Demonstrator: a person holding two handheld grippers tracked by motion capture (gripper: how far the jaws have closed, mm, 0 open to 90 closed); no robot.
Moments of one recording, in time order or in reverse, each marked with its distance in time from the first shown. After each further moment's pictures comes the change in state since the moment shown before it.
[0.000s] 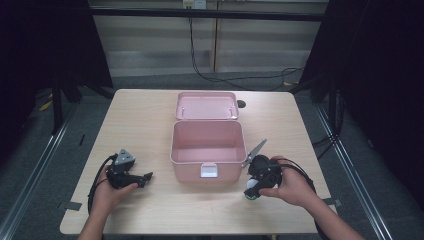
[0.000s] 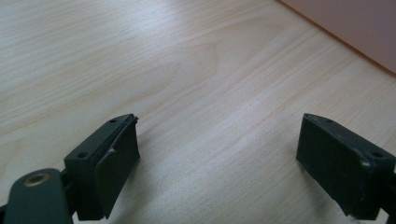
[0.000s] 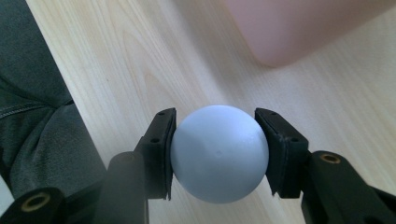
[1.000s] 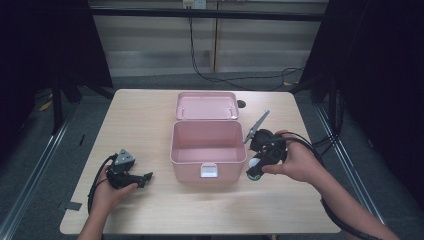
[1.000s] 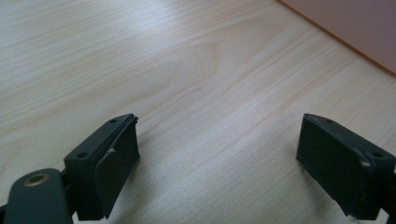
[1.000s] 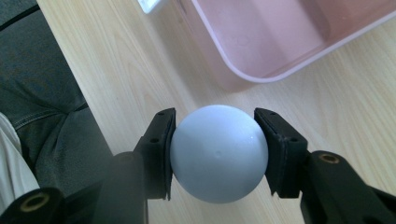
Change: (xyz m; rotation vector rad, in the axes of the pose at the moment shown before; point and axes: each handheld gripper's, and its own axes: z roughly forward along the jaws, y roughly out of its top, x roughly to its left) left arm 0.000 0.000 0.000 0.000 0.000 0.000; right arm -0.009 0.038 -0.067 0.012 -0.039 -0.025
